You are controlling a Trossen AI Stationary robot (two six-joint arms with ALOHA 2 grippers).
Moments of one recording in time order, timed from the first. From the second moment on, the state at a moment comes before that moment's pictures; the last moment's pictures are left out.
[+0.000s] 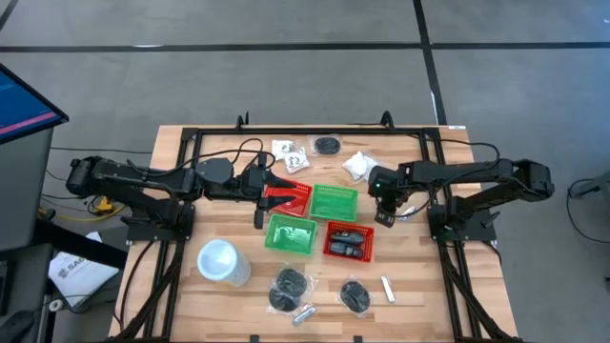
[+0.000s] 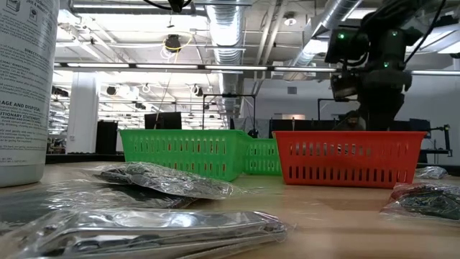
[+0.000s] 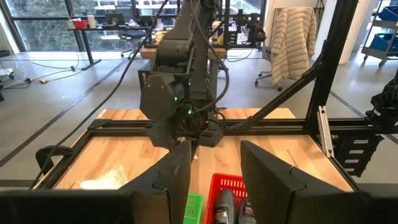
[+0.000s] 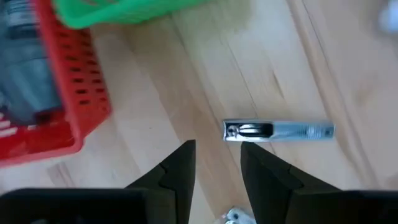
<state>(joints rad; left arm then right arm) -0.06 1.16 0.90 0.15 -0.09 0.02 -0.21 1.26 0.71 -0.79 -0.08 0.19</state>
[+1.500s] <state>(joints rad) -0.06 1.16 0.90 0.14 -0.09 0.02 -0.13 1.27 0.79 -0.98 0.19 -0.69</state>
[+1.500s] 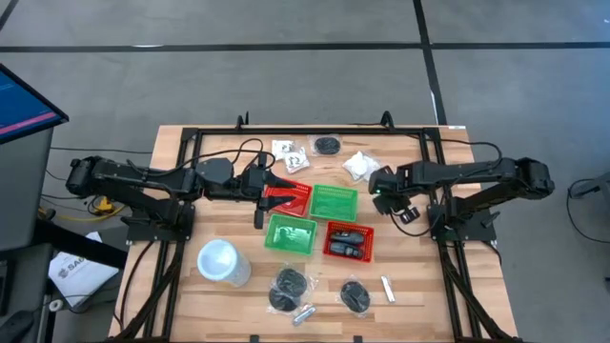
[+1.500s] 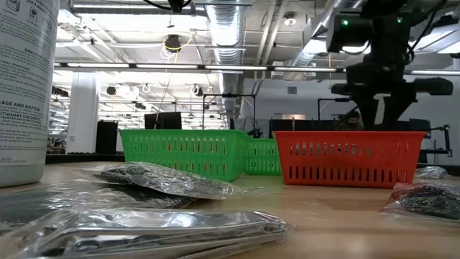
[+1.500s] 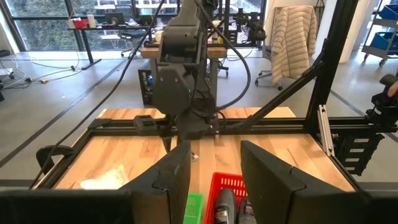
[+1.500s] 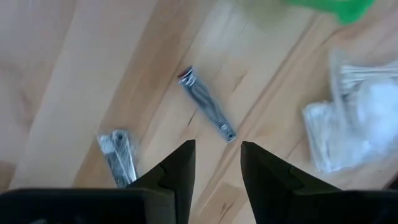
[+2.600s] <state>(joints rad) -0.06 1.16 0.90 0.14 -0.09 0.02 -0.13 1.51 0.74 -0.78 0.18 -0.74</state>
